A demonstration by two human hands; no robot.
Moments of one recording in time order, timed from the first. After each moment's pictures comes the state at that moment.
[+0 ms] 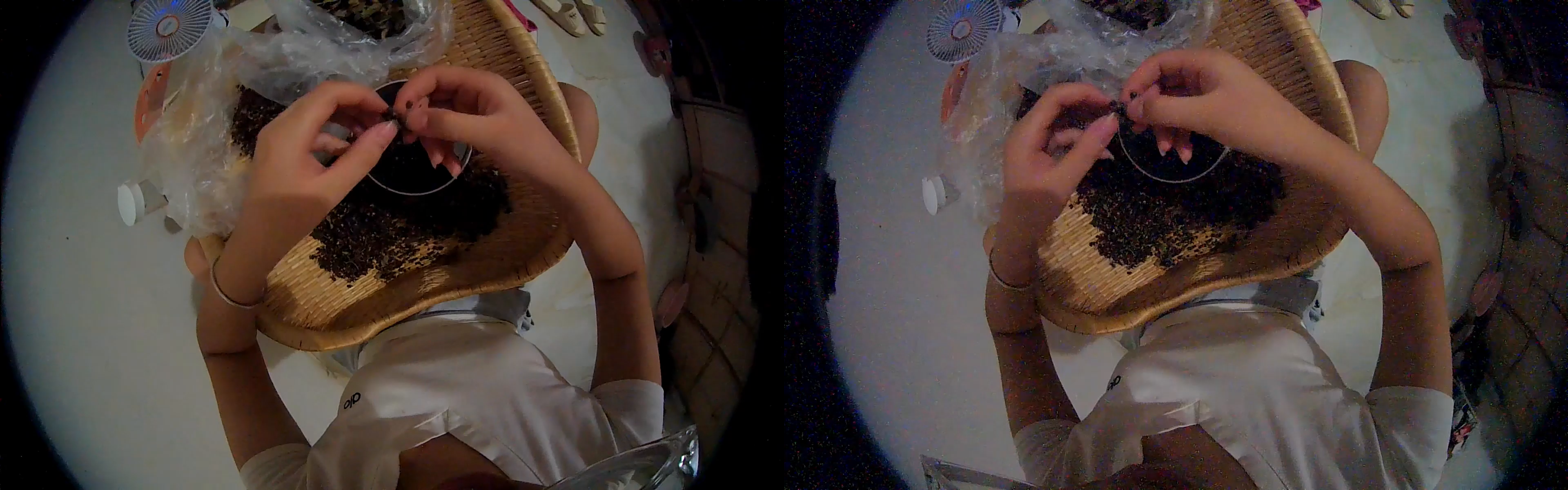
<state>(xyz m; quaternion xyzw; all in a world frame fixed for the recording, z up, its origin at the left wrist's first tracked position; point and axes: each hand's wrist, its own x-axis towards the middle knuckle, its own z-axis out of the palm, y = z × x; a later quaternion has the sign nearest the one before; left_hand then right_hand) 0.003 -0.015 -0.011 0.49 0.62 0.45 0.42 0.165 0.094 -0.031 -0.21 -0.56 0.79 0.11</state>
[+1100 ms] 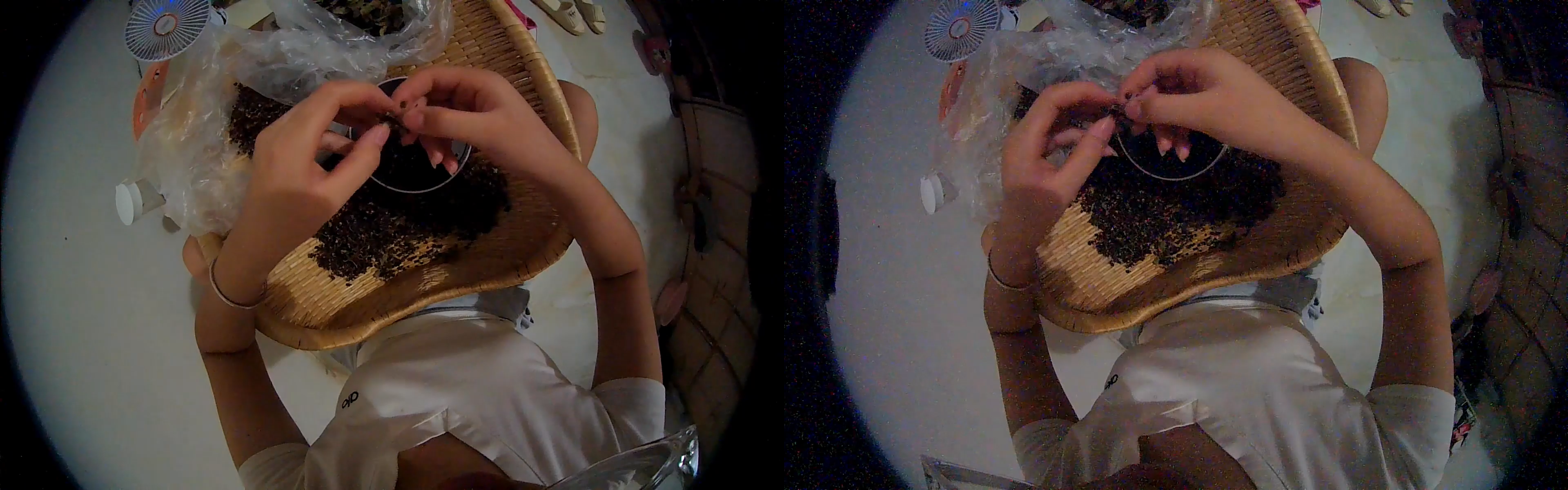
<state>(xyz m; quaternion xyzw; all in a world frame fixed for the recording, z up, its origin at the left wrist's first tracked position) 0.004 -0.015 -0.012 0.57 0.60 0.45 0.34 0.165 0.095 -0.031 -0.21 -0.56 0.79 0.09</state>
